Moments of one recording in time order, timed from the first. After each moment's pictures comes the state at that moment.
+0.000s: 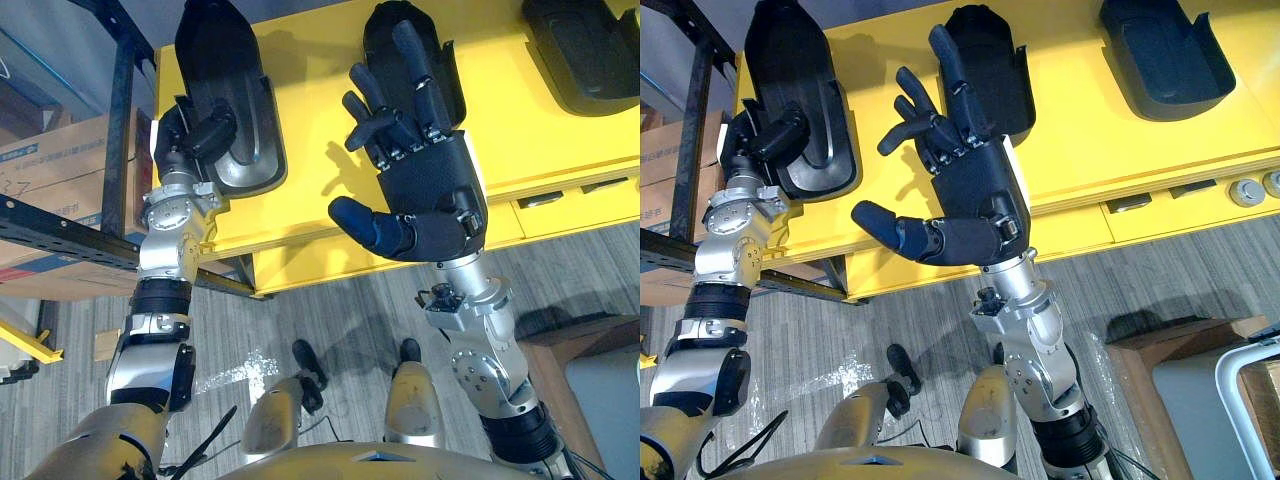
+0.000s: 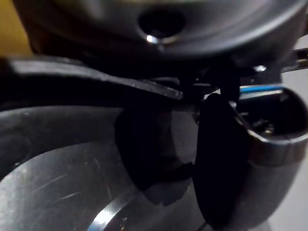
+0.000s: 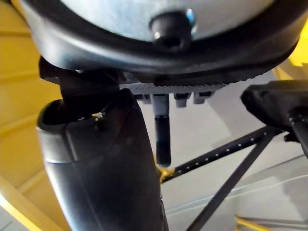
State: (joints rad) left arm -0.66 0.36 0.13 0.43 -0.33 0.10 0.16; right arm -0.08 -0.24 0.27 -0.48 0.63 -0.27 0.28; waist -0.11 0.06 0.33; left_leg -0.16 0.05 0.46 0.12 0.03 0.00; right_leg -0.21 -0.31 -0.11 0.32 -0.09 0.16
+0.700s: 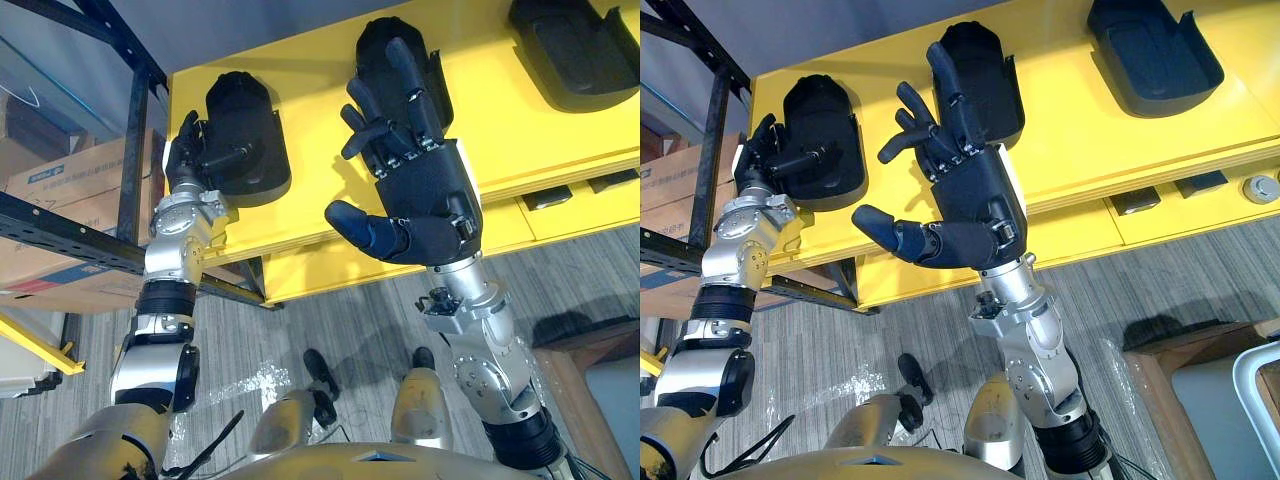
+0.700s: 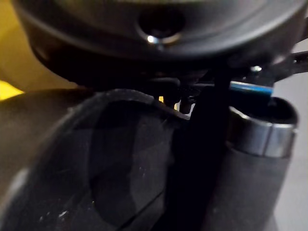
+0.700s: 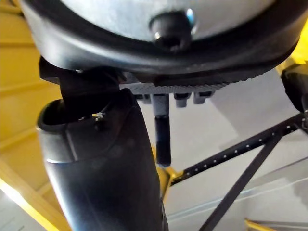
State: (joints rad) left arm -0.66 0.32 0.15 0.50 -0.39 0.16 0.20; right arm -0.05 -0.24 0.29 -0.48 0.62 -0.25 0.25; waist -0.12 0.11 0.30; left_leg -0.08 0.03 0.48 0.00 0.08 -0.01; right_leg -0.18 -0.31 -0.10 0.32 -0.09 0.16
